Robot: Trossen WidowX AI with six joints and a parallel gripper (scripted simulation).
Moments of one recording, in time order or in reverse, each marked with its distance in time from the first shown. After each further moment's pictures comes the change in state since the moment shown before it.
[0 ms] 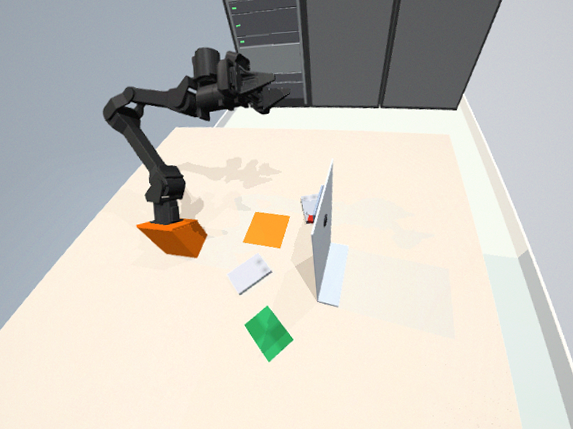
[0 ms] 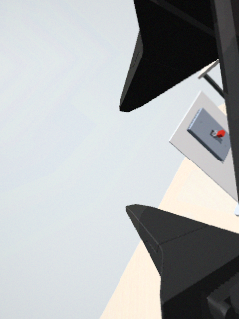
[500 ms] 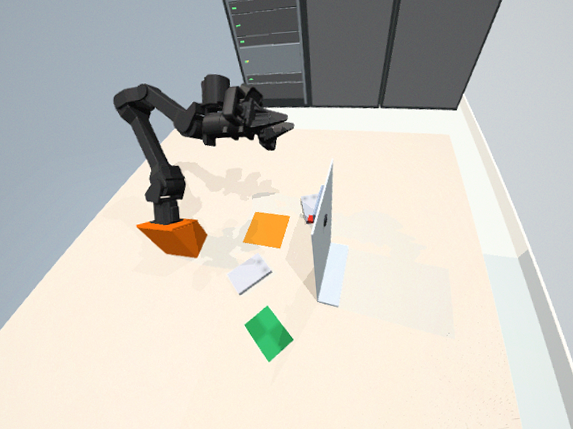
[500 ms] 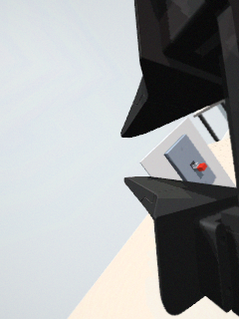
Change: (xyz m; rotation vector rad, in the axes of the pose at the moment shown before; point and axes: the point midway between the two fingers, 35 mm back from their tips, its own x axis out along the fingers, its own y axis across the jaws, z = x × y) arm 0.022 -0.018 -0.078 -0.248 0.086 -0.037
